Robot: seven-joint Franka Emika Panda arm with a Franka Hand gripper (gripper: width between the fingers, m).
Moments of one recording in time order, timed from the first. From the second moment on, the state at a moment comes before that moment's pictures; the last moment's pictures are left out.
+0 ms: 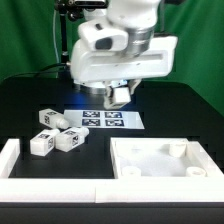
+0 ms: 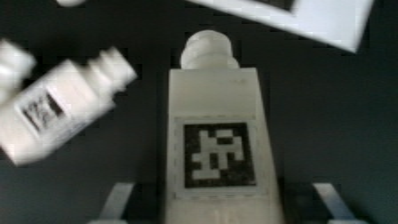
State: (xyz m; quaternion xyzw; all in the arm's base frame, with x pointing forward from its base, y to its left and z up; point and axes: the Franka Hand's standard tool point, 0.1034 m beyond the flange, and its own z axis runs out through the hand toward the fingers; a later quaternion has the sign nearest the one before) arm 0.502 0.009 0.132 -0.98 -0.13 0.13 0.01
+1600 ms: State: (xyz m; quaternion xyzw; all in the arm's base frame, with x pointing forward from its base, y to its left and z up) arm 0.640 0.027 0.160 -0.96 -0.04 -0.29 -0.01
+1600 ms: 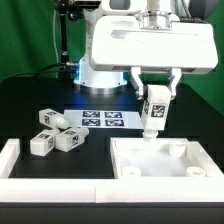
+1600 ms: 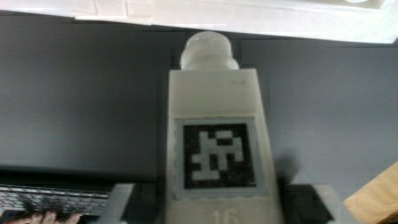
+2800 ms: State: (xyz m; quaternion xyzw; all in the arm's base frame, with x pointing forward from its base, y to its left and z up) arm 0.638 0.122 0.114 -0.95 -0.03 -0.30 0.03
